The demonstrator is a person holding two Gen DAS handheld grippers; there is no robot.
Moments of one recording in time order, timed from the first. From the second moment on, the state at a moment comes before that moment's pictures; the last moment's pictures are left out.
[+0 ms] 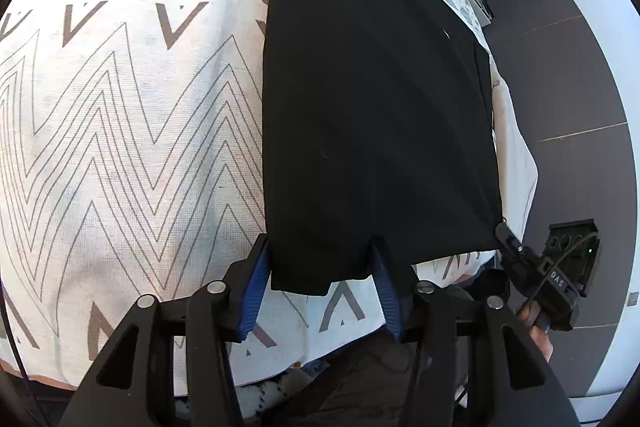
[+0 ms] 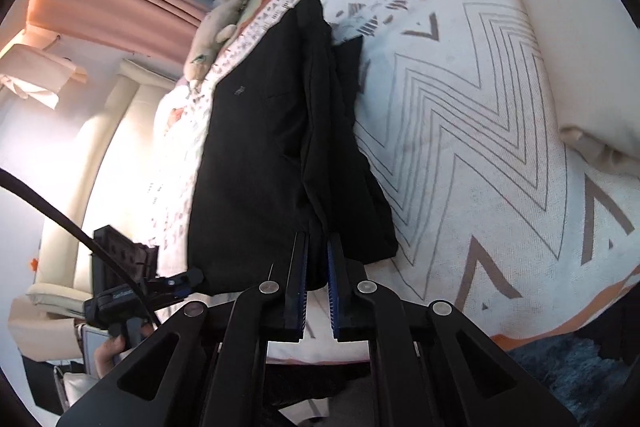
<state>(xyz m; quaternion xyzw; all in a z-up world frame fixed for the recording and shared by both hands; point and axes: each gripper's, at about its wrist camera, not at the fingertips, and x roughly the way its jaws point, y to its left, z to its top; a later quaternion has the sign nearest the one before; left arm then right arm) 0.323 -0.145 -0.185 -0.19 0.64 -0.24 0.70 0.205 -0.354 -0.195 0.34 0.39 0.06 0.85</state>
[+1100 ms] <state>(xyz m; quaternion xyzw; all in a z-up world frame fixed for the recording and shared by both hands) 0.471 -0.163 -0.202 -0.25 0.58 -0.23 0.74 0.404 -0.395 -0.211 0.33 0.47 0.15 0.80</state>
